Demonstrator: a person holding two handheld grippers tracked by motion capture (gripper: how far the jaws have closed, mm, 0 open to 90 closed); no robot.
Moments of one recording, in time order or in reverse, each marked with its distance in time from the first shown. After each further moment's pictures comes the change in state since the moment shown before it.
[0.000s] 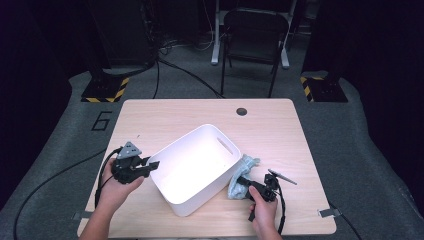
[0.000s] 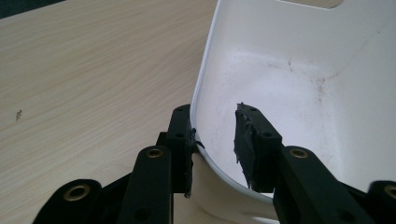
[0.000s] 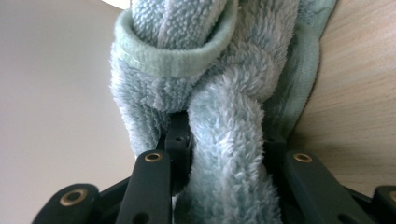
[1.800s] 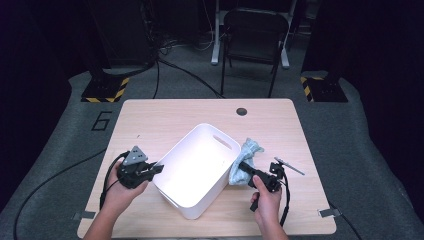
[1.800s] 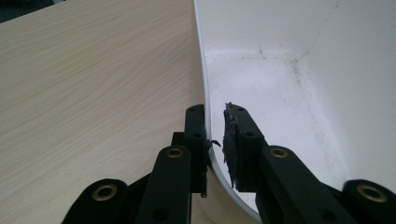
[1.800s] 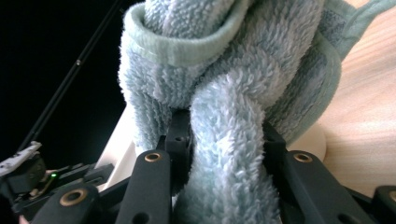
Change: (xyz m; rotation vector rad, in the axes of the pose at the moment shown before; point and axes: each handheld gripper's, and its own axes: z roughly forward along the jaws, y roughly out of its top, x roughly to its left) left arm -0.018 -0.003 0.004 -0.001 -0.024 0.075; right arm 0.050 0.023 -0.022 -0.122 0.148 -0.104
